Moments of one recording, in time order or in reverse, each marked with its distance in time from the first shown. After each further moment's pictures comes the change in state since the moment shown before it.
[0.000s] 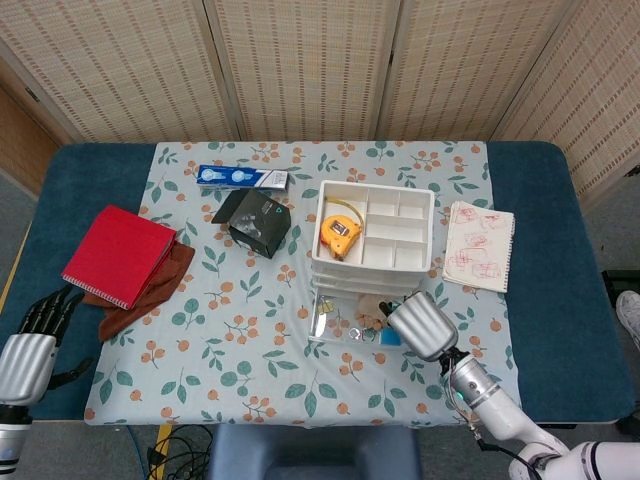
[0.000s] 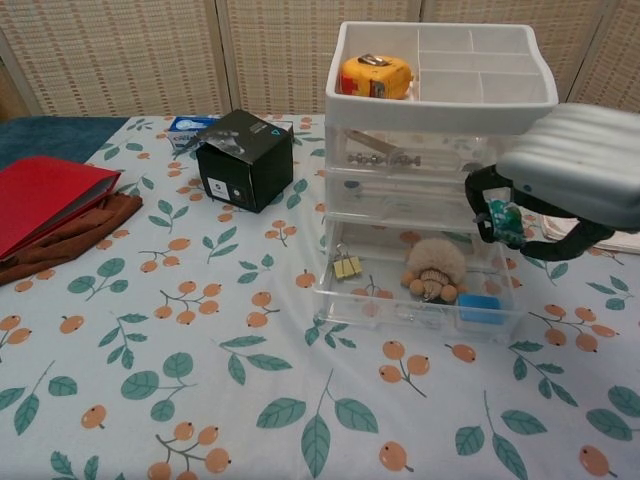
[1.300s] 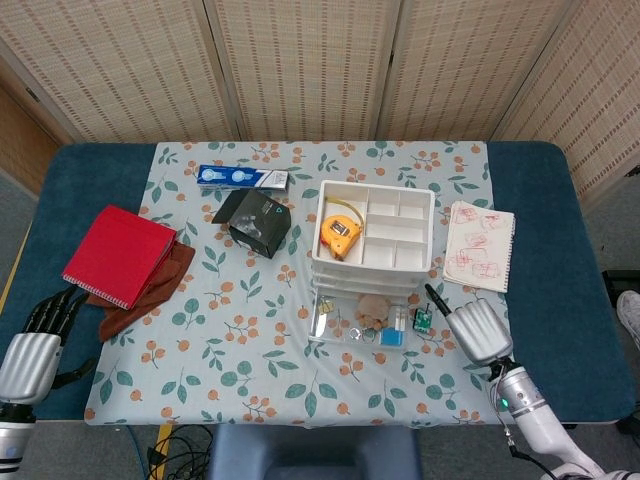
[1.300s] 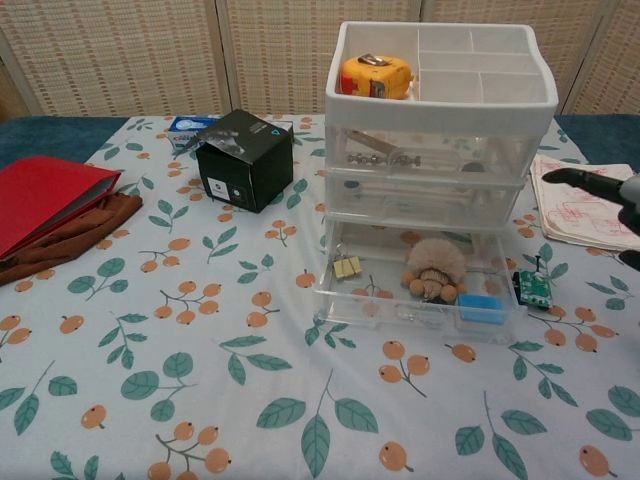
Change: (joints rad) left arm -0.008 0.005 0.003 -0.019 -0.010 -0.012 0.032; right arm -0.211 0.002 0.005 0.186 -0.044 0.109 0.202
